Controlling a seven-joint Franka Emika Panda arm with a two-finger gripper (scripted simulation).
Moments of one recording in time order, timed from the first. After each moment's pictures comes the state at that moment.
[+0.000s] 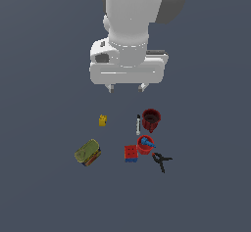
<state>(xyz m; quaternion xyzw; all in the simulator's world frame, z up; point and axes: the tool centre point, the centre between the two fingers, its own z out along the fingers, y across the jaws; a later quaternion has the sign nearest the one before) 0.006 0.003 0.321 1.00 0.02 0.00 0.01</state>
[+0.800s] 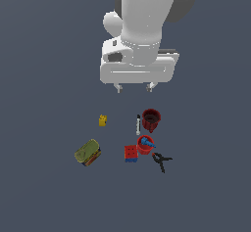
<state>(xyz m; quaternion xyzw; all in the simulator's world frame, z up) 0.006 0.029 0.324 1.00 0.04 0.00 0.02</state>
